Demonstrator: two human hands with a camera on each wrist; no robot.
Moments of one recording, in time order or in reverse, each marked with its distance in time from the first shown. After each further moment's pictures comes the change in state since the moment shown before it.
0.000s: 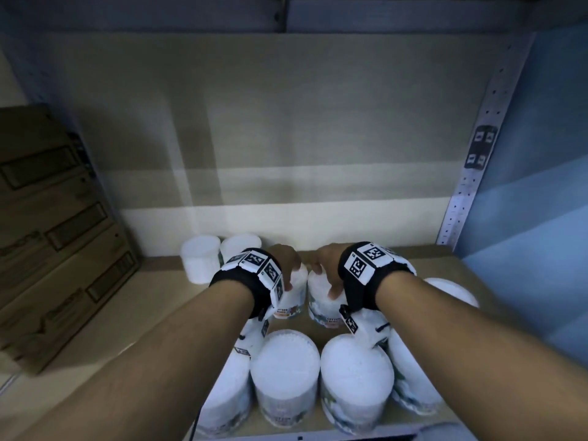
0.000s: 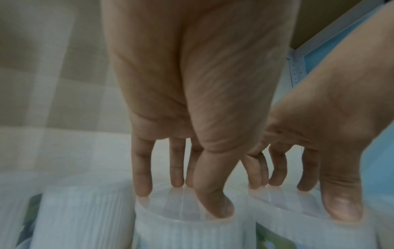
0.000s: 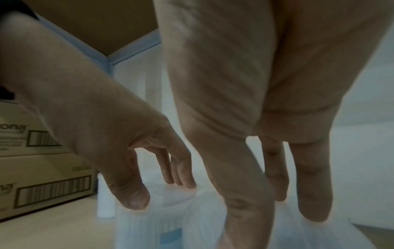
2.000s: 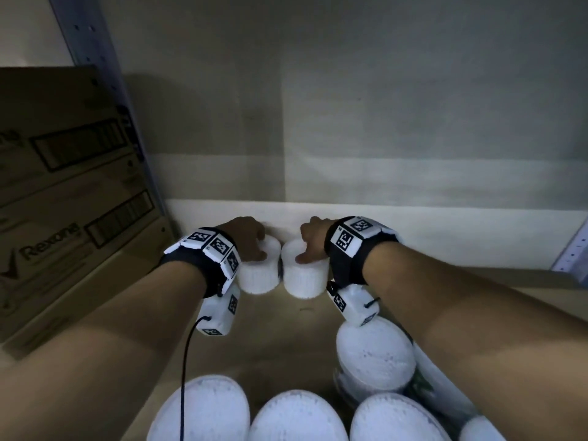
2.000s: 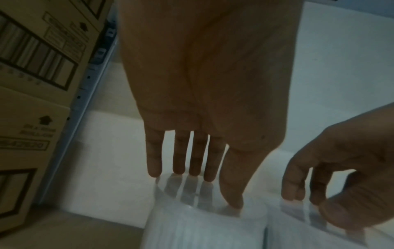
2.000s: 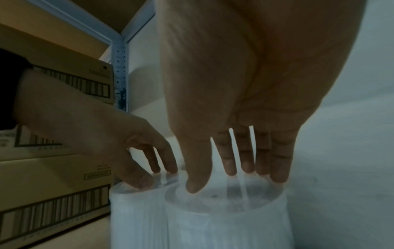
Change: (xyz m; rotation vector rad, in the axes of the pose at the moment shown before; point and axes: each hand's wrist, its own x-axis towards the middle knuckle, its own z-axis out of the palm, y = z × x) left_hand 0.005 -0.191 0.008 -0.206 0.181 -0.287; right_hand 0.168 -0.117 -0.040 0.022 0.033 -0.103
